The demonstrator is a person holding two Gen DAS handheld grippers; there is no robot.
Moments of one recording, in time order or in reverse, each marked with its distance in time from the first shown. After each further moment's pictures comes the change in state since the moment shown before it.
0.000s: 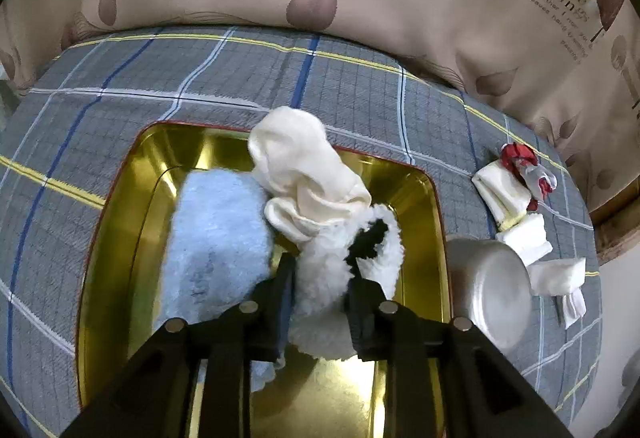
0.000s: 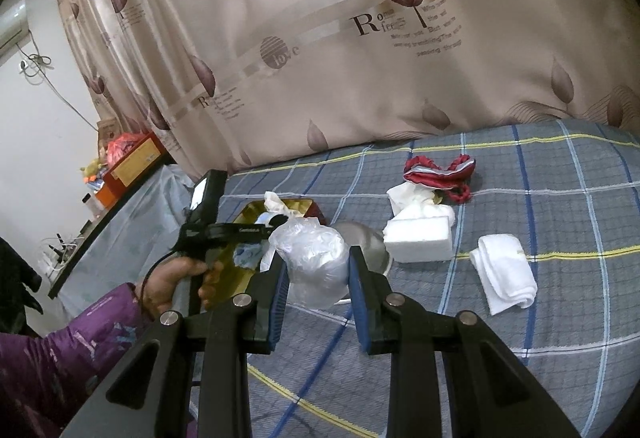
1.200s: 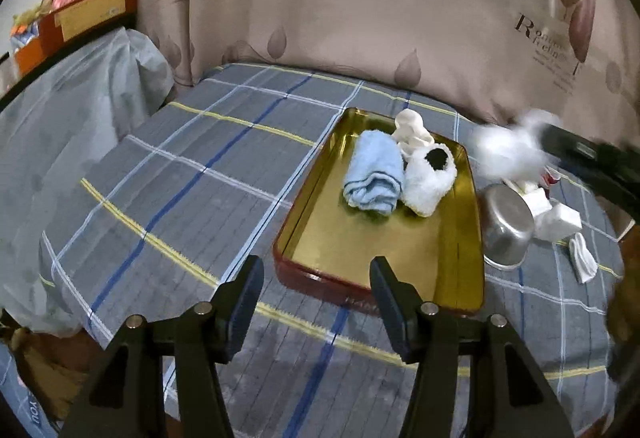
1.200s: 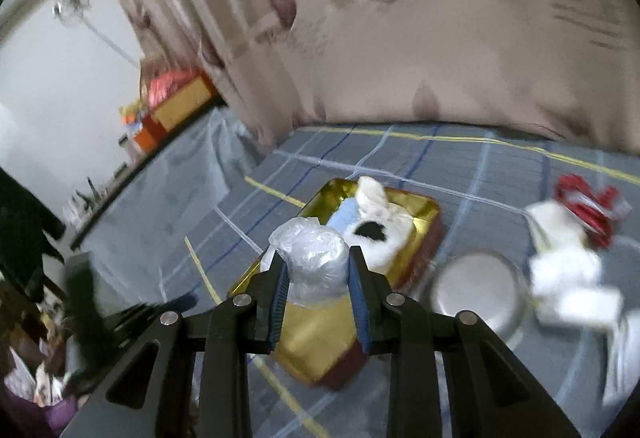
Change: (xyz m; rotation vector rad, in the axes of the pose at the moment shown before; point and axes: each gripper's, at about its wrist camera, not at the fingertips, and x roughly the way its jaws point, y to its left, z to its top) left arm -0.166 0.034 -0.162 -0.138 -0.265 0.278; right arm 0.137 0.096 0.029 -0.155 0.191 0.197
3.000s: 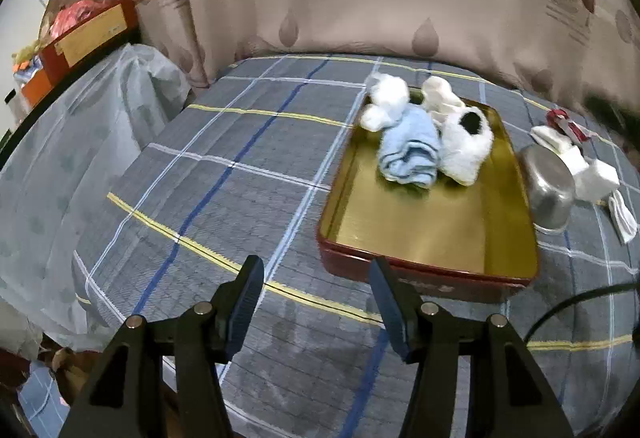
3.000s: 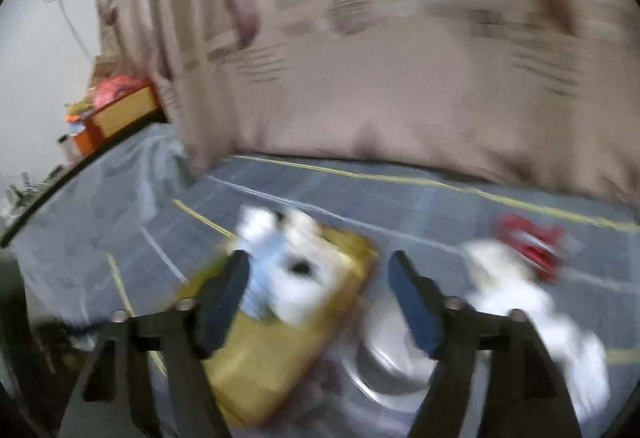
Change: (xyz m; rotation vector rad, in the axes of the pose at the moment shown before) left arm 0.014 0.001 -0.006 0.124 0.047 0.131; right arm 0.014 0.005 -0.004 -0.074 -0.131 -0.290
